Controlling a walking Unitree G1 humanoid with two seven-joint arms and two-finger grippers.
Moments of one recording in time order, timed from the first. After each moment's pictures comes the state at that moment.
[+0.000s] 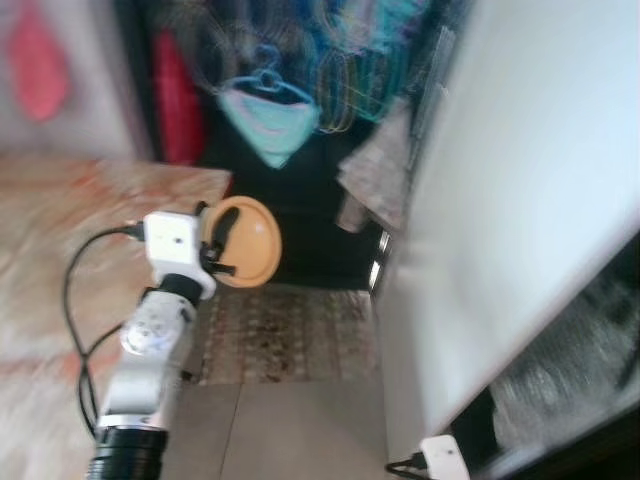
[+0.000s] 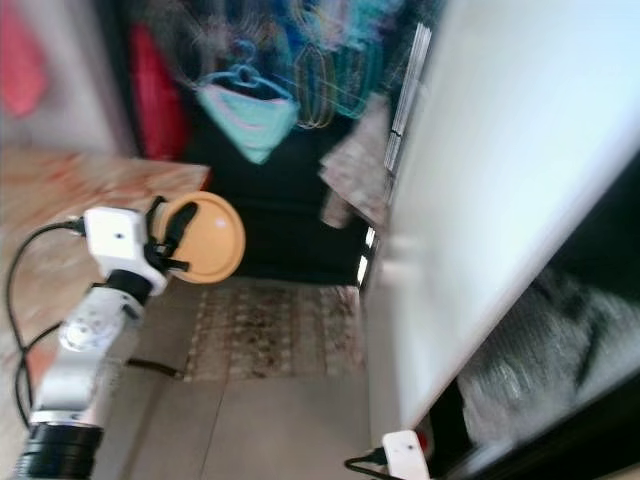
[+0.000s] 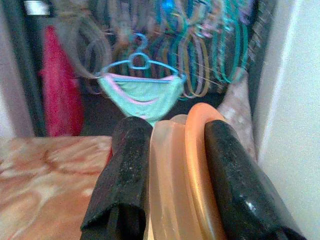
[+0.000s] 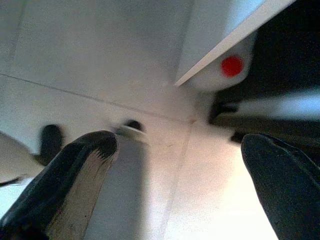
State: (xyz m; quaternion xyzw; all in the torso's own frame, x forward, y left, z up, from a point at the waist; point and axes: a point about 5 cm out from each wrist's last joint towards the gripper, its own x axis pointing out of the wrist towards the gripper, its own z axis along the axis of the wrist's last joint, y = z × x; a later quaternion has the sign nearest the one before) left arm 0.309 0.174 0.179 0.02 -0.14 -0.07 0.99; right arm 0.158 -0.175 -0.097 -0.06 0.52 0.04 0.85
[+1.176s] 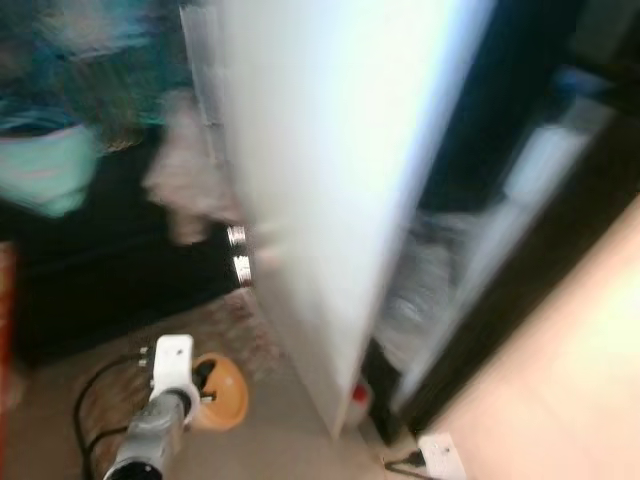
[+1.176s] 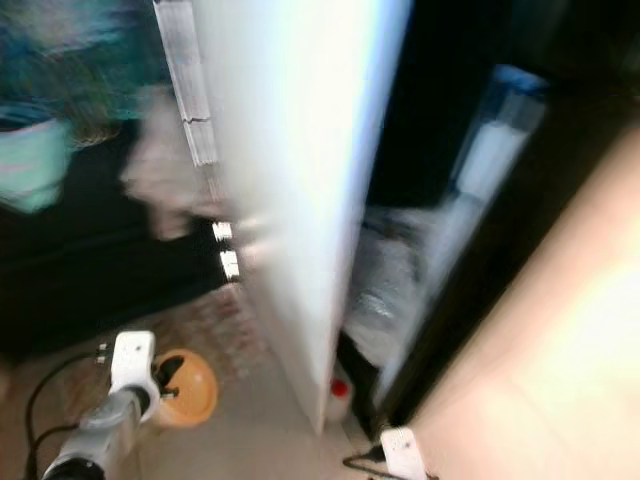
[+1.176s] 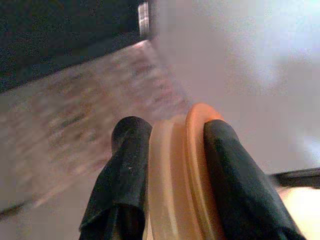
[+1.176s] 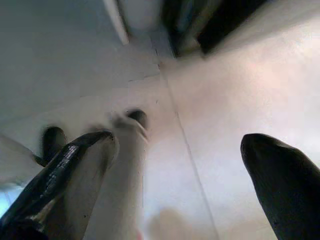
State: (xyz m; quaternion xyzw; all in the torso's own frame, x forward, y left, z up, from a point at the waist) left arm 0.279 0.201 -0.006 -0.02 0.26 0.02 0.97; right arm 0.150 -0.185 -0.100 -0.07 0.53 0.03 0.84
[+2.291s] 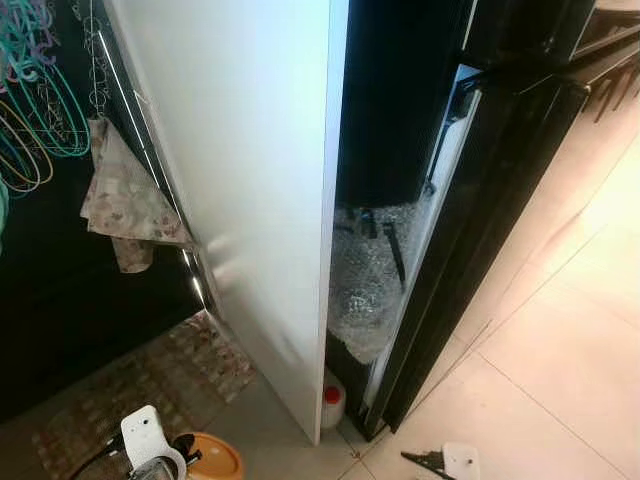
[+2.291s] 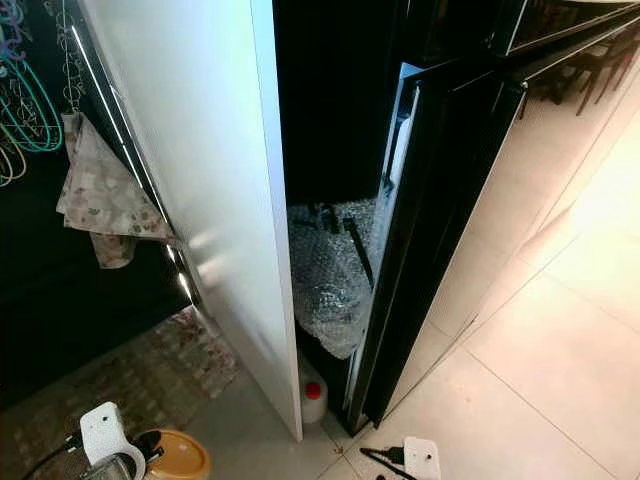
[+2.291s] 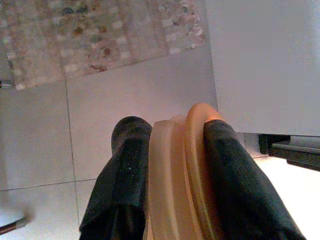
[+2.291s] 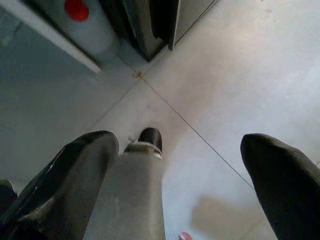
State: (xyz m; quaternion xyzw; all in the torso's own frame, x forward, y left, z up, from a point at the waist) left arm 0.205 0.232 -0.064 -0.18 0.39 0.21 0.88; right arm 0.148 -0.180 -0.100 0.05 0.50 -0.08 0.86
